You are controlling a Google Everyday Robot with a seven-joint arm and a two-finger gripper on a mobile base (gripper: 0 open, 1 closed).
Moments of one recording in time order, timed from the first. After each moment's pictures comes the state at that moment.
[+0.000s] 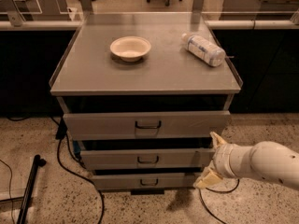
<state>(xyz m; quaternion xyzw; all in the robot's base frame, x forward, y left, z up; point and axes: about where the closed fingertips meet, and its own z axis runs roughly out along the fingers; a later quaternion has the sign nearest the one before) 0.487 -0.193 0.616 -0.54 0.77 0.02 0.34</state>
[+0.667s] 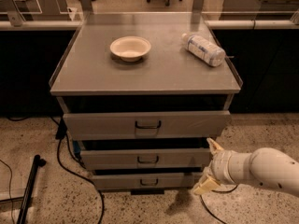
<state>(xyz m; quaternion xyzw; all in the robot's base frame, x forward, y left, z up) 0.477 -0.185 0.595 -0.54 0.76 0.05 0.35</state>
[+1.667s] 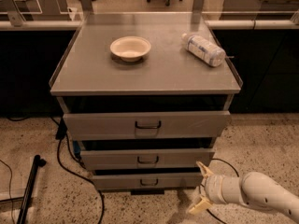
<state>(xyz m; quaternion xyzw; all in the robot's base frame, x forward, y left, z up) 0.459 -0.175 0.463 -0.55 0.73 0.14 0.37</state>
